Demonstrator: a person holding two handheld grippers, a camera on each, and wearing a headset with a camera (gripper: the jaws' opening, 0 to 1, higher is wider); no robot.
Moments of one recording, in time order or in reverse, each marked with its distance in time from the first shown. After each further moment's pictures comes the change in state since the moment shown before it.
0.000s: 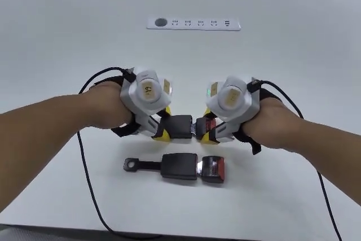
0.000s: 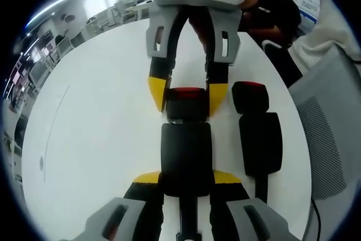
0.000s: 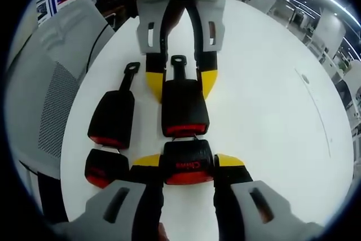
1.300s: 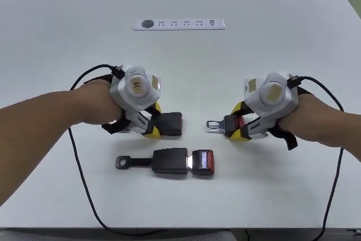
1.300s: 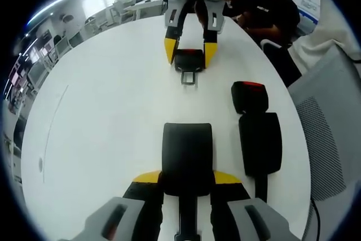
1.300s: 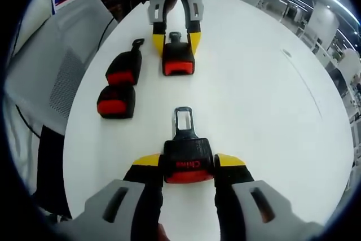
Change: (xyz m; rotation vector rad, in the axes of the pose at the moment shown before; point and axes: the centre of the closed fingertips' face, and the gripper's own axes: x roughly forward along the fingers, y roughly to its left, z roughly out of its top) left arm 0.002 0.000 -0.001 0.006 0.007 -0.013; right arm -0.062 -0.004 -0.094 0.052 0.027 -0.028
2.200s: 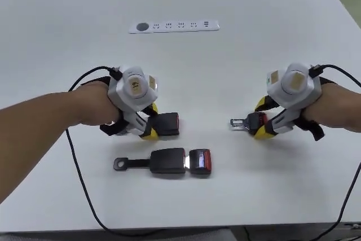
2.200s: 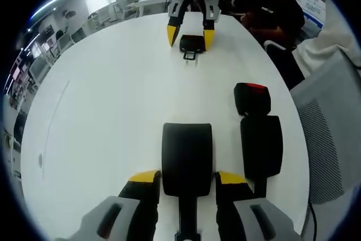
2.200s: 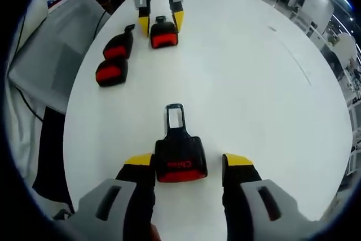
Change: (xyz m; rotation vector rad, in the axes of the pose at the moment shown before) left arm -0.003 0.000 0.002 -0.018 0.026 0.016; right arm -0.028 -0.018 -0.048 0.070 0.086 -0.041
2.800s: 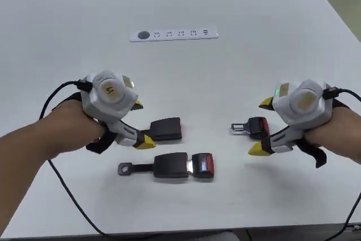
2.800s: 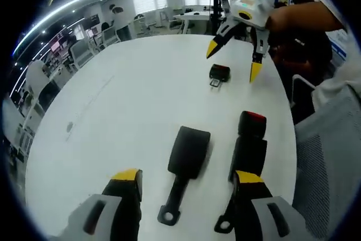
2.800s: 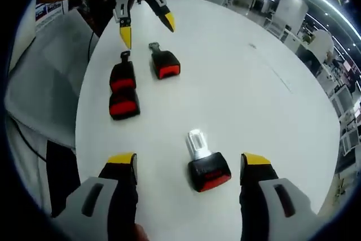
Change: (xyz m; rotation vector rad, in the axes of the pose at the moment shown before) left arm -0.060 -0.020 0.004 -0.272 -0.171 0.240; right arm -0.027 0.041 0.041 0.116 -0.136 -0.154
